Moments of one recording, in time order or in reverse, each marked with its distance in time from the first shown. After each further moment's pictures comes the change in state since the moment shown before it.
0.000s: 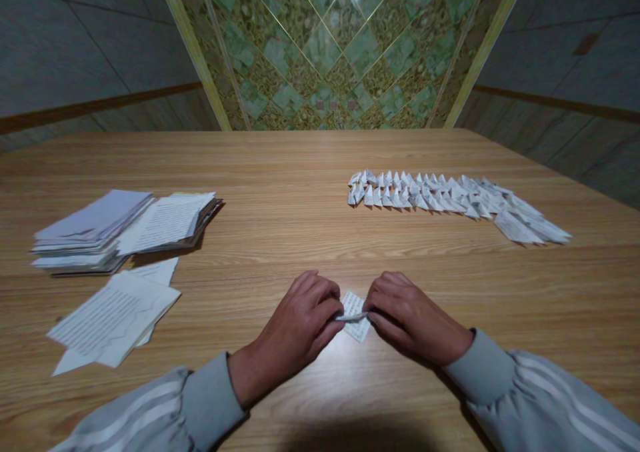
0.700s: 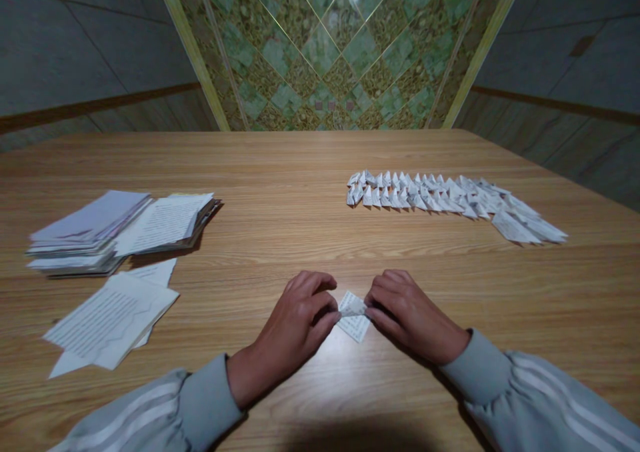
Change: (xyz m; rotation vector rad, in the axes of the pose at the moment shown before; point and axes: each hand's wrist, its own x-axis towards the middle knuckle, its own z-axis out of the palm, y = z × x) left_hand -0.001 0.000 0.002 -0.148 0.044 -0.190; right_hand 0.001 -0.002 0.000 -0.049 -0.007 0.123
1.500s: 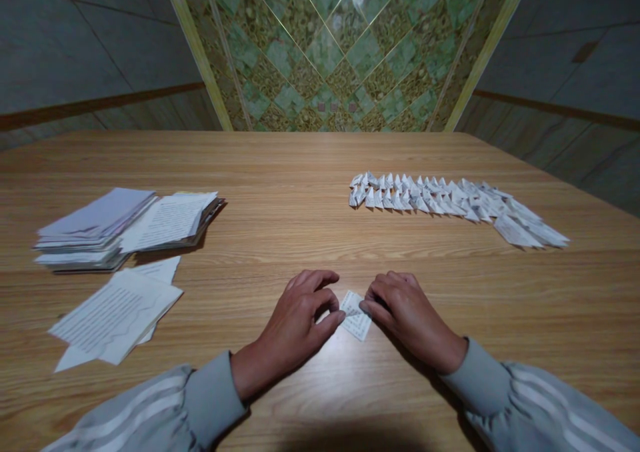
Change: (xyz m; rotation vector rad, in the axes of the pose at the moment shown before) left_hand 0.001 -0.002 0.003 -0.021 -0.014 -0.111; right_hand 0.007 -0.009 0.007 0.045 0.003 0.289
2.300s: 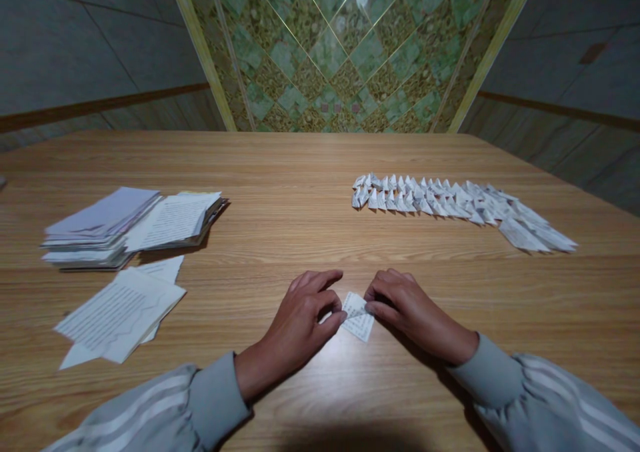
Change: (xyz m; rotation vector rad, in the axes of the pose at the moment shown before) left_hand 0.002 0.001 0.001 0.019 -0.019 -0.029; right_hand 0.009 0.010 -0.008 0.109 -0.077 -0.088
